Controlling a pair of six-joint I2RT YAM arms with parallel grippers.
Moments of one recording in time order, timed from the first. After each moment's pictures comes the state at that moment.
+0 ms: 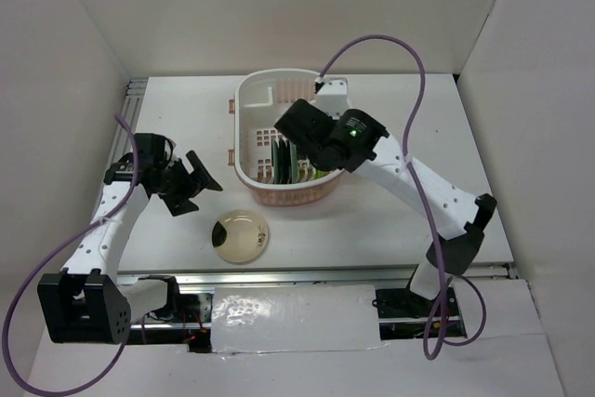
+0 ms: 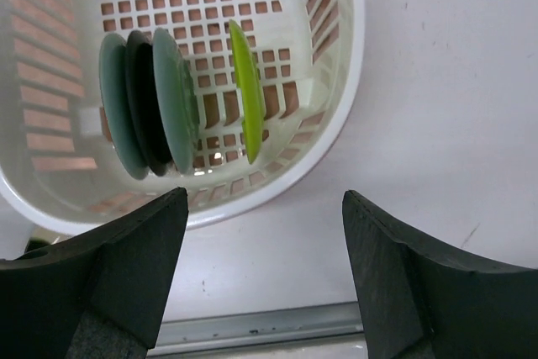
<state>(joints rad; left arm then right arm) 0.02 1.15 0.95 -0.88 0.36 -0.65 0.98 1.70 2.00 -1.34 0.82 0.81</state>
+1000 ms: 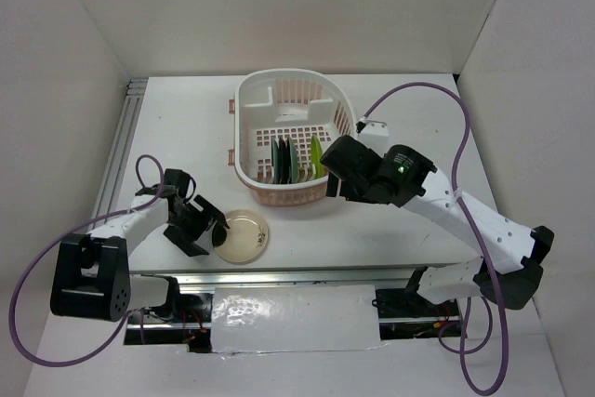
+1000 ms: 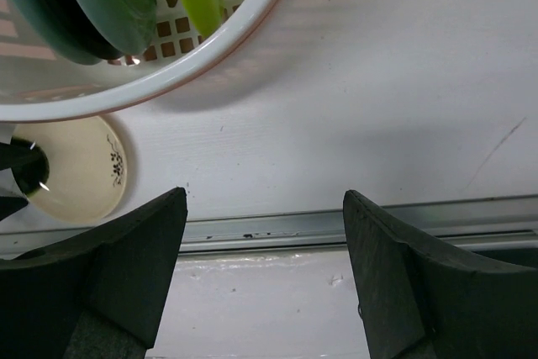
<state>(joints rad) -0.07 1.28 0.59 -0.71 0.23 -1.01 0.95 1.30 1.50 -1.31 0.56 0.99</state>
